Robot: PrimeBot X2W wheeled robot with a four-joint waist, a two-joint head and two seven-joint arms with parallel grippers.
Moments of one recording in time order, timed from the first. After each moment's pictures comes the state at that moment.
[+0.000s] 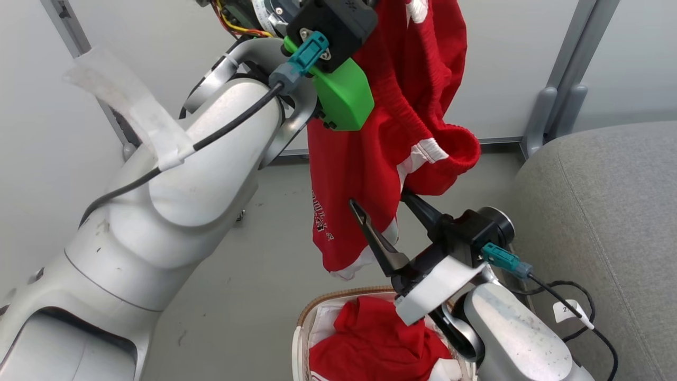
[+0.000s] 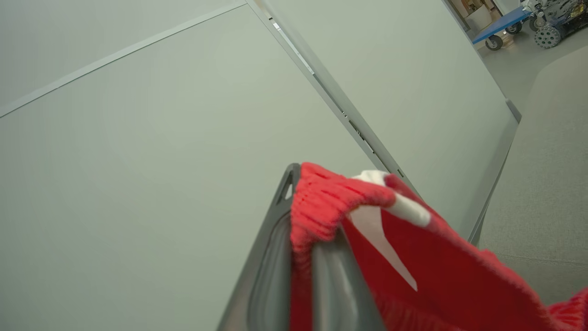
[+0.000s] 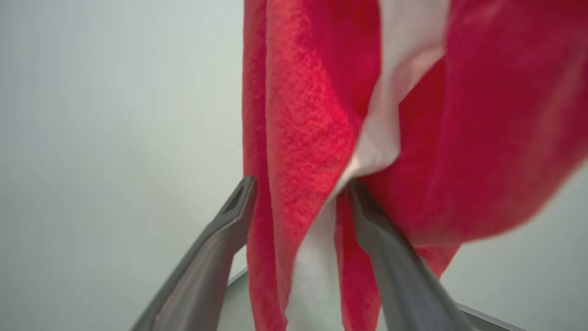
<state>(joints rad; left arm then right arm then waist) -1.14 0.16 -0.79 0.36 -0.26 -0.12 -0.03 -0.40 -0.05 0.51 0.25 0.31 0.13 -0.26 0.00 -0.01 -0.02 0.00</state>
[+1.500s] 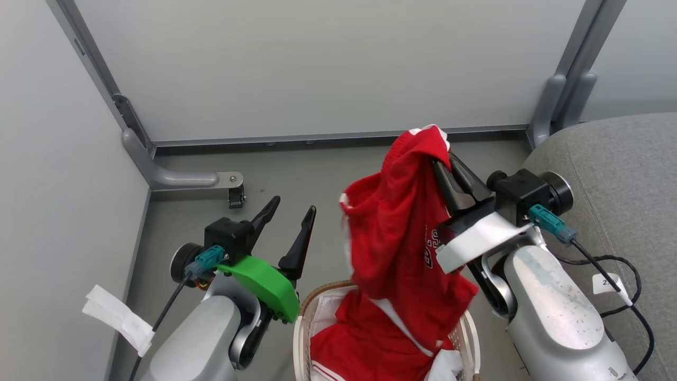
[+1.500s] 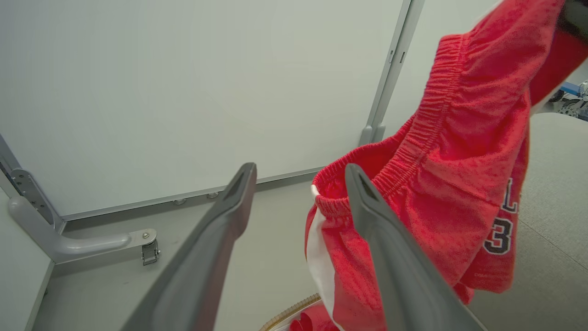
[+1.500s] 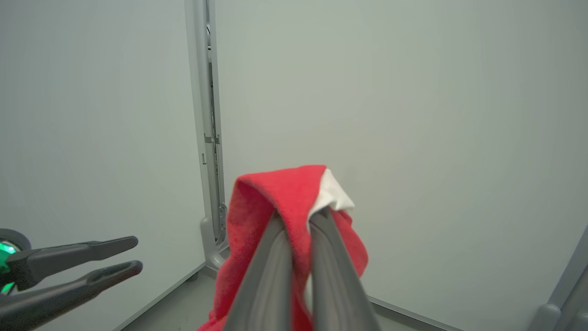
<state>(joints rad) -0.48 0.18 -0.68 0.55 -0.62 -0.11 -0.26 -0.46 -0.05 0.29 0.29 0.17 0.13 -0.26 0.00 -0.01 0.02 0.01</state>
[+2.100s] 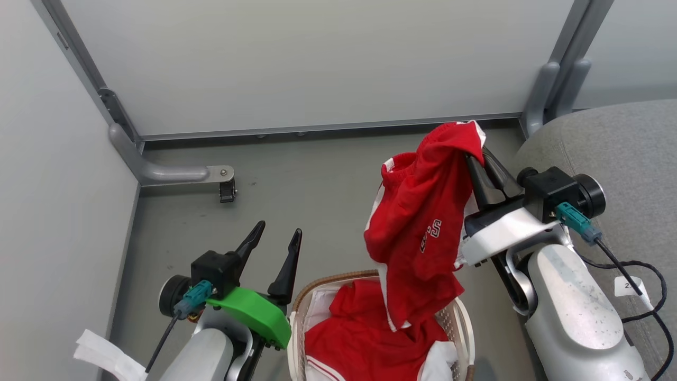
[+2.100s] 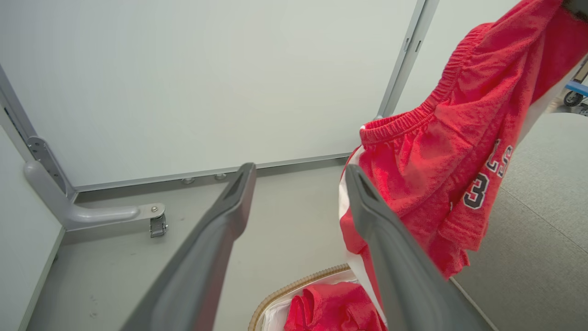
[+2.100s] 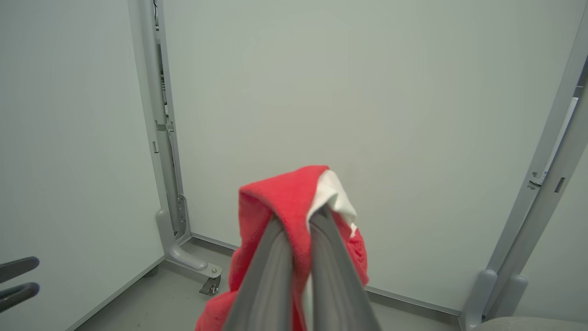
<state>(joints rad) -0.32 0.15 -0.53 0.47 -0.49 -0.11 -0.26 -0.44 -0.05 0.17 0.30 0.10 0.13 -0.26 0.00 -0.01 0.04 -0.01</state>
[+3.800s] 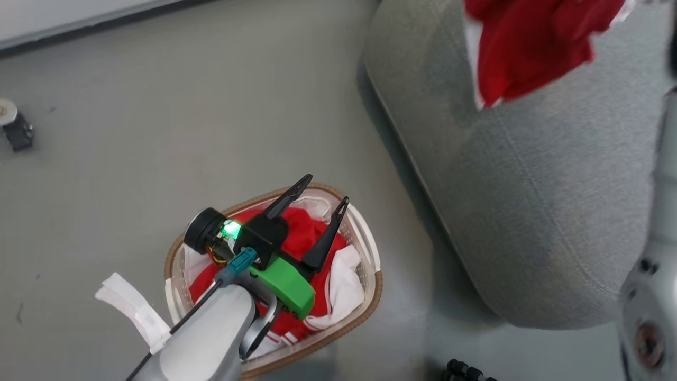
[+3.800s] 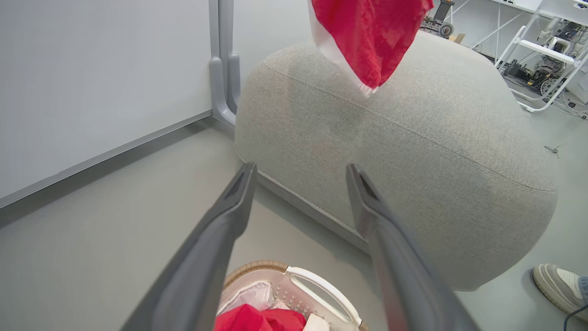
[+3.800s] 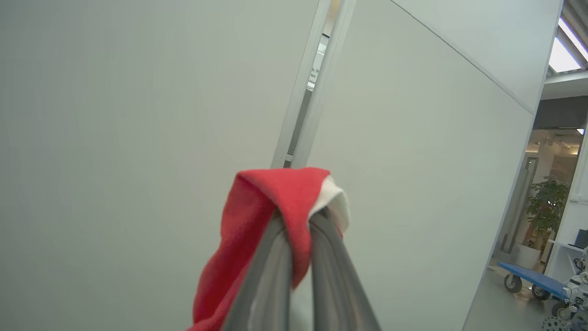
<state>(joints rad) -0.50 0.20 -0.72 0.39 -0.37 -0.13 -0.26 -1.02 -0.08 -0.23 0.24 -0.10 0.13 -0.26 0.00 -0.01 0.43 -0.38</state>
